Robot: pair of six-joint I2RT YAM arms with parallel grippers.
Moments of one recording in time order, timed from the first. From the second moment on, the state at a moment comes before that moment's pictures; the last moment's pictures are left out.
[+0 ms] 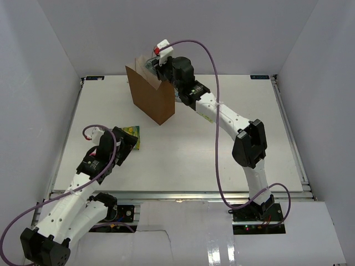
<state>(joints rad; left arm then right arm) -0.41 0.75 0.67 -0.61 -0.30 -1.19 0.74 2.10 2.05 0.09 0.10 -0.20</state>
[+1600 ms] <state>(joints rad) 0.02 1.51 0.76 -0.32 -0.04 -1.35 0.12 1.14 0.94 -0.26 -0.83 -0.39</state>
